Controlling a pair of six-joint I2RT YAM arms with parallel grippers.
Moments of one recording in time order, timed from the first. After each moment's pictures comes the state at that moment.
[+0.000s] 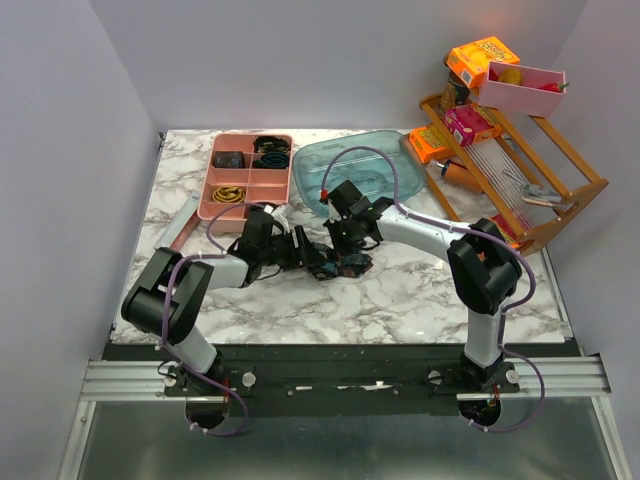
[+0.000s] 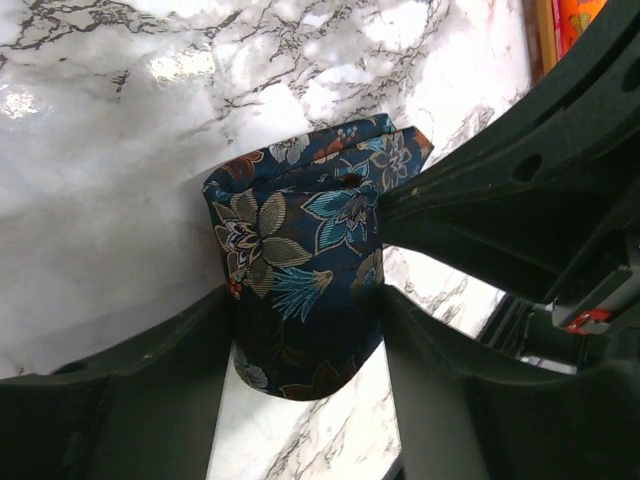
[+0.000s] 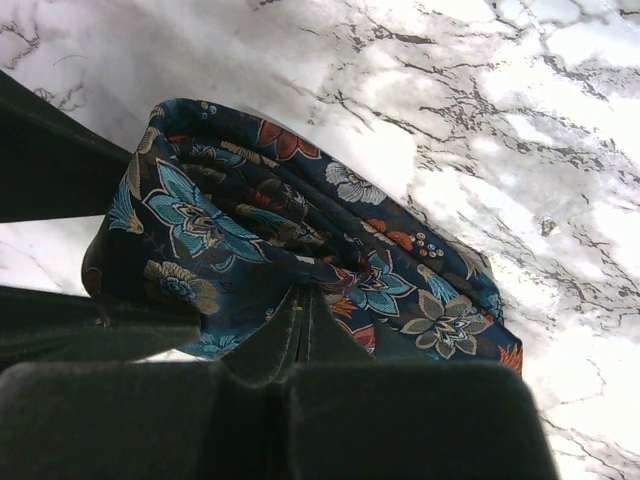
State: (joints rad) left arm -0.41 1.61 0.59 0.43 0.55 -0.70; right arm 0.74 1.92 1.39 -0.55 -0.12 0.25
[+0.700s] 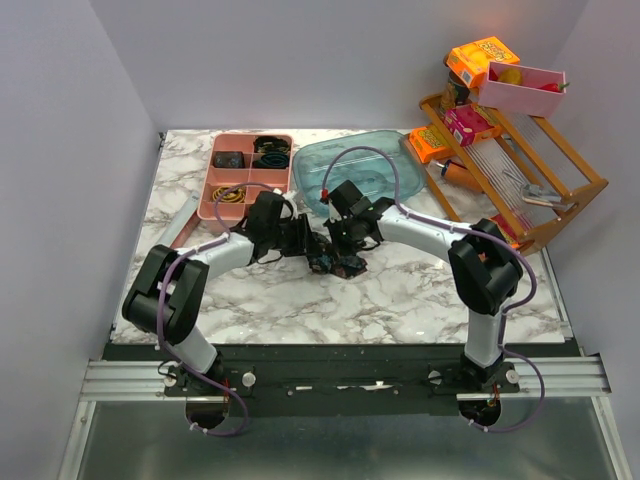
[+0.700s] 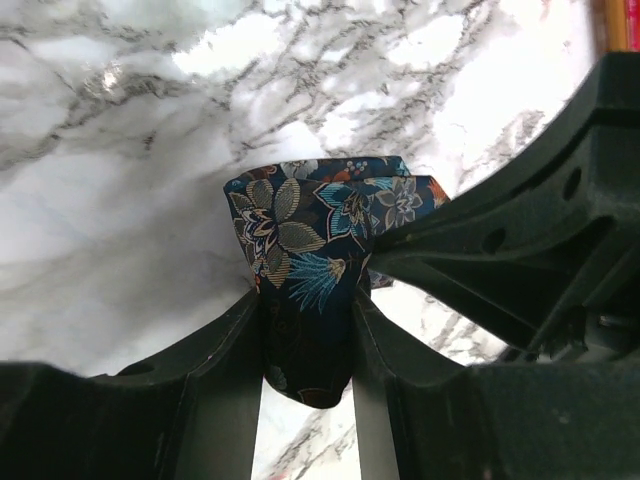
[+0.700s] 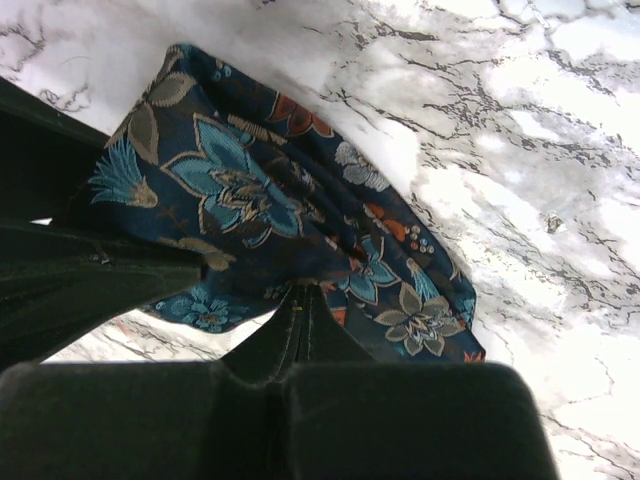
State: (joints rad) left arm -0.43 1.61 0.80 0.07 0.48 -0.56; right arm 0.74 1.92 1.38 -0.55 -0.12 0.27
